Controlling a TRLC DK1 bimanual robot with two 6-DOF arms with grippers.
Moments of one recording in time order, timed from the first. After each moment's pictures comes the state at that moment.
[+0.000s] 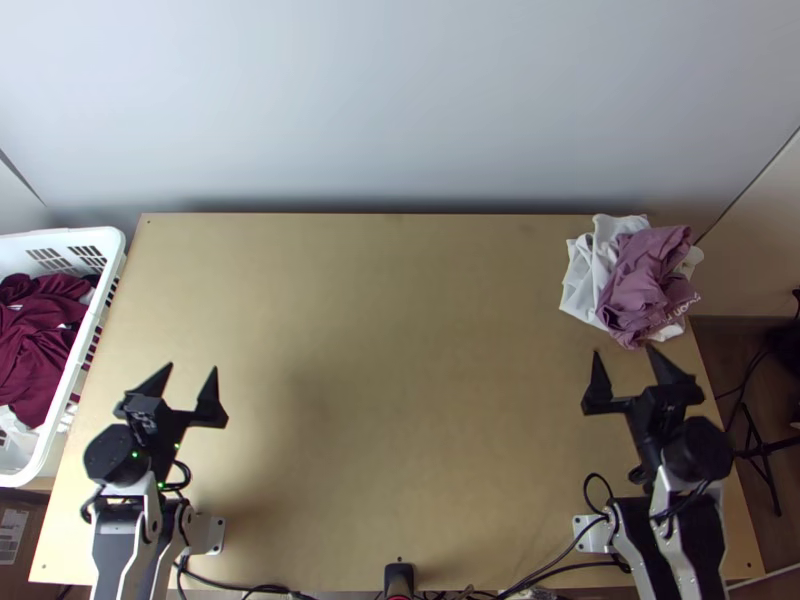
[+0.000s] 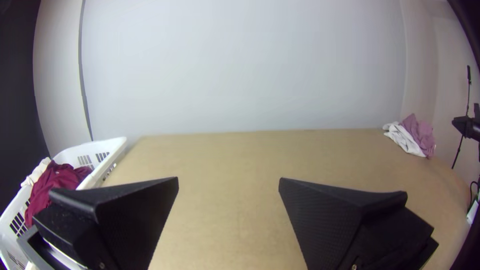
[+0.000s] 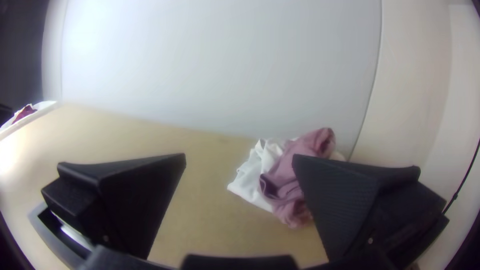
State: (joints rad) left arm 0.08 0.12 0.16 -0.17 0.10 0.04; right arm 0.04 0.26 0.28 -0.13 -0.01 -0.12
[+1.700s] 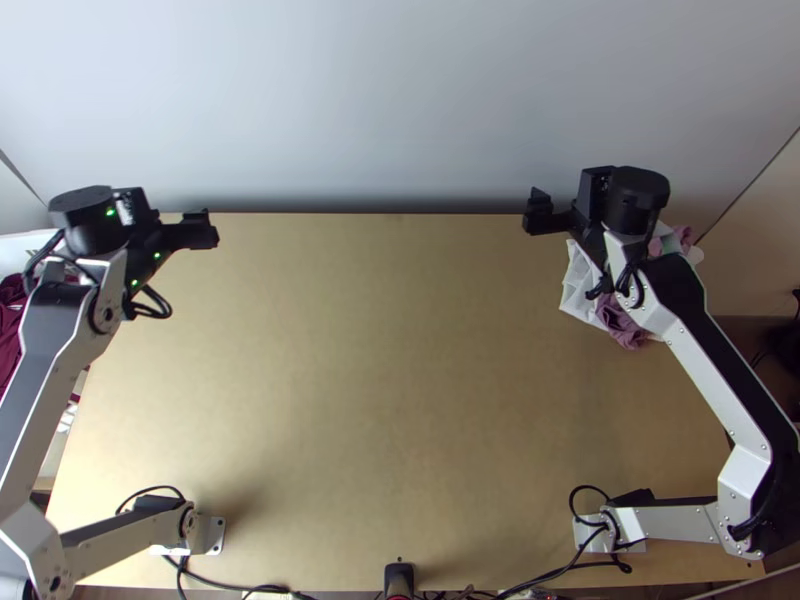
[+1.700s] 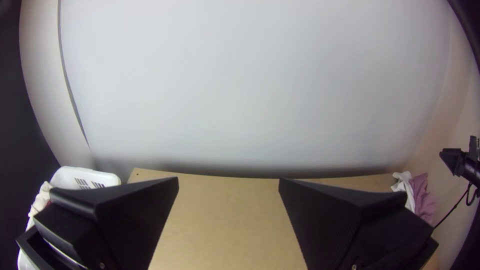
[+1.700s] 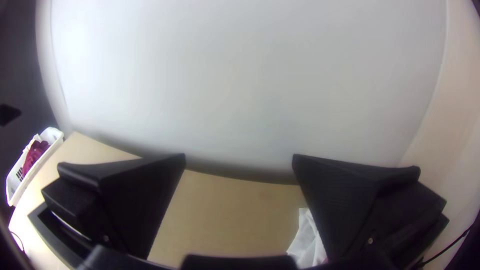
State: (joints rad) left arm -0.06 1.27 1.37 -0.46 -0.09 -0.11; right arm 0.31 1.46 1.41 -0.25 0.15 0.02
